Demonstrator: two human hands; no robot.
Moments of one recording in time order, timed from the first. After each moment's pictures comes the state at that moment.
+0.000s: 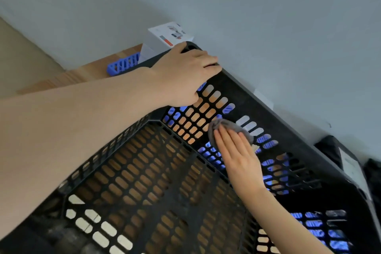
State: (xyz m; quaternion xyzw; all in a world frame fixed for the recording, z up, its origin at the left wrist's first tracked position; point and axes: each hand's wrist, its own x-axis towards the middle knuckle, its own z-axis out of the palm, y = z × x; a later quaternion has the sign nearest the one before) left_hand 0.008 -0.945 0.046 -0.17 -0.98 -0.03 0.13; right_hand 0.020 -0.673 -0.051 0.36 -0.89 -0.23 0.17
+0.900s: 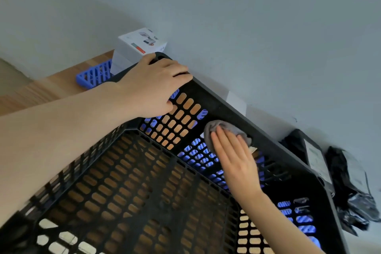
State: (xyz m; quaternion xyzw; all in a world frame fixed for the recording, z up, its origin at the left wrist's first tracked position) left_hand 0.002 -0.948 0.042 -0.17 -0.98 -0.06 0.13; right_hand 0.025 -0.645 -0.018 0.33 -0.90 -0.19 0.23
